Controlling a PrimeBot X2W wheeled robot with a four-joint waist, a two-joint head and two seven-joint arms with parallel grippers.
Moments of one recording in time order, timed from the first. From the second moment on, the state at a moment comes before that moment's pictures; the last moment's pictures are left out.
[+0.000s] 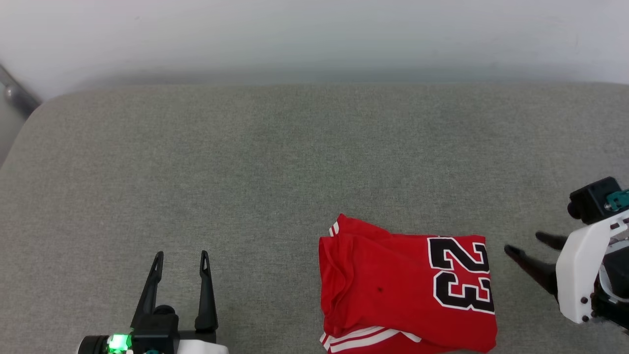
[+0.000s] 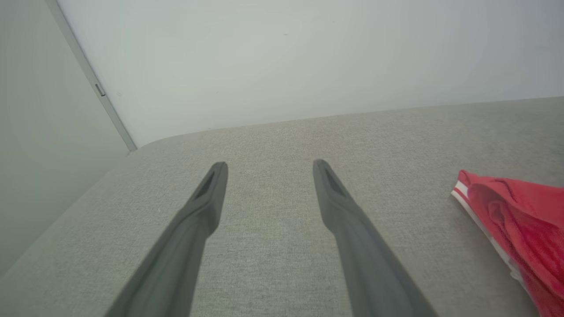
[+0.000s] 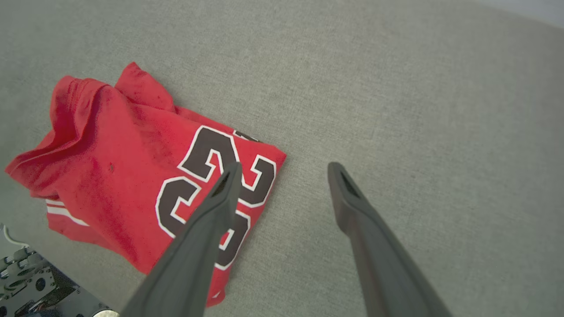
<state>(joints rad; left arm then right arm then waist) 0.12 0.10 -0.11 -0.03 -0.01 0.17 -0.26 -0.22 -0.58 0.22 -0.04 0.66 0.13 0.69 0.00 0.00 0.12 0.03</state>
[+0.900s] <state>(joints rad) -0.04 0.09 -0.16 -0.03 0.00 0.16 -0.26 -0.26 -0.63 0.38 0.04 1.06 0.13 0.94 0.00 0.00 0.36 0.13</state>
